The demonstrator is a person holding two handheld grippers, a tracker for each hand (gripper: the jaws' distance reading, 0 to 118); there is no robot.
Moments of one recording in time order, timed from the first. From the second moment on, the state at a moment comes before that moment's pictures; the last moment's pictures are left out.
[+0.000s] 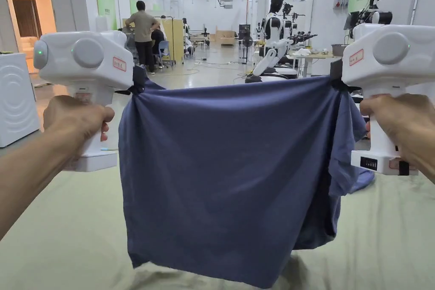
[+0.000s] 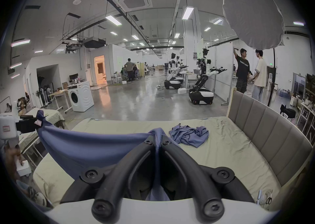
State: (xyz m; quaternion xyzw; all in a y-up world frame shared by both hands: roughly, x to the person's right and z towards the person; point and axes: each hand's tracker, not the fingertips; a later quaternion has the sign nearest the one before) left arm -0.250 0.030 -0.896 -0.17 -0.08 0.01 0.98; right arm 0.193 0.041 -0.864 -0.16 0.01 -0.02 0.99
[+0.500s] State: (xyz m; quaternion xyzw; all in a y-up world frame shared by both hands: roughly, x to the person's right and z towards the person) left arm -0.241 0.072 -1.004 -0.14 -0.07 0.02 0.99; right arm 0.186 0.080 -0.977 -0.13 -0.03 0.00 0.99
